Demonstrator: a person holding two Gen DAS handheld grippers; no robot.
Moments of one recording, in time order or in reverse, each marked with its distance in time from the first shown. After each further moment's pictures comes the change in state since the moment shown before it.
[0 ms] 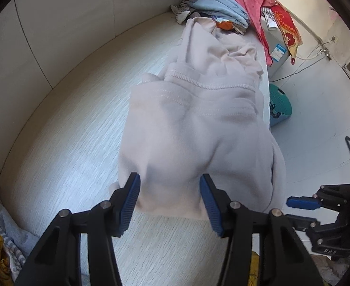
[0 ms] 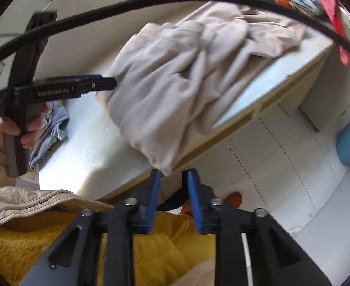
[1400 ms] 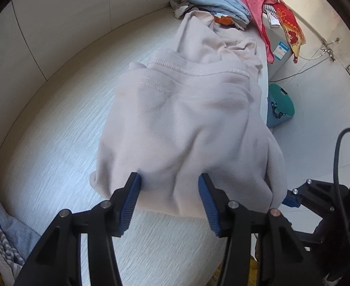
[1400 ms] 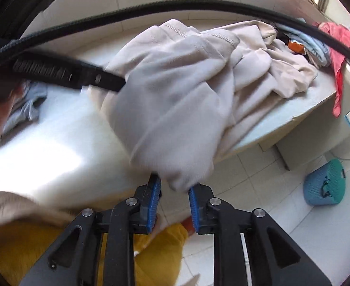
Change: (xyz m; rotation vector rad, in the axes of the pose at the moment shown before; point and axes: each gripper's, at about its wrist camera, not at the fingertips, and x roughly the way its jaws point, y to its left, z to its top) left arm 0.012 -0.022 -0.007 -0.016 0.013 0.024; right arm 0.026 0.041 0.004 -0.139 -0.088 -0.194
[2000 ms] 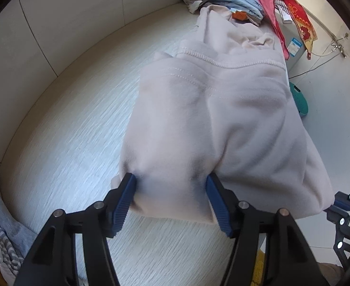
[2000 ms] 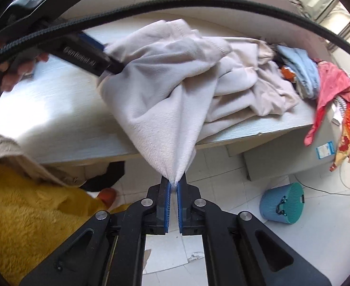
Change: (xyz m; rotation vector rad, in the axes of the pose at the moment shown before) left arm 0.018 0.023 -0.001 0.013 0.014 0.071; right arm -0.040 0.010 -0.007 -0.275 0.111 -0.141
